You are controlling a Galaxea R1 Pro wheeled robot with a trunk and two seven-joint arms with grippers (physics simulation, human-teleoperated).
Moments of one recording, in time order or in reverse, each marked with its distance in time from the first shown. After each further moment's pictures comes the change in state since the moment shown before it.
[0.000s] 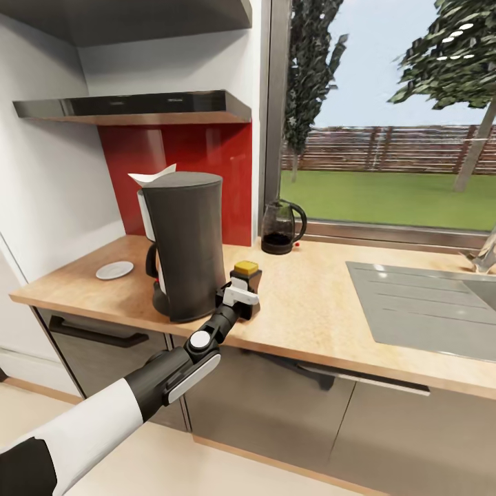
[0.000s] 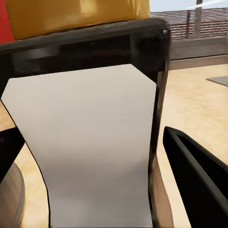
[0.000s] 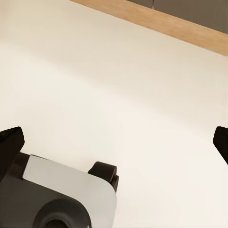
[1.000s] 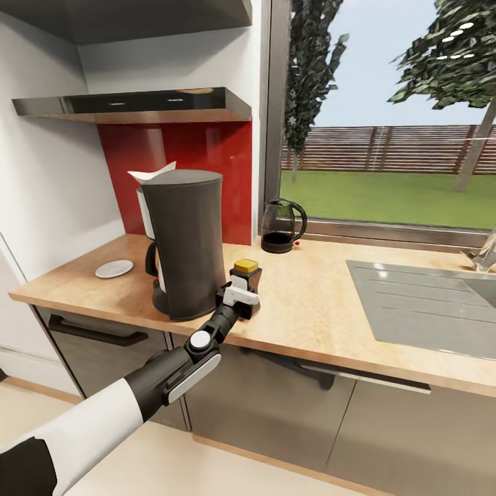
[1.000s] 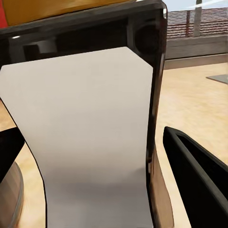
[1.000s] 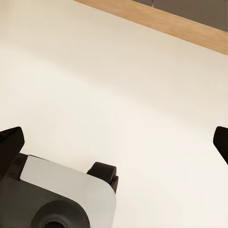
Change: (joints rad) left arm 0.000 0.000 0.000 -0.001 -0.006 0.000 0.000; right arm 0.000 0.000 0.000 0.000 0.000 0.000 0.000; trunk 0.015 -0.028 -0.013
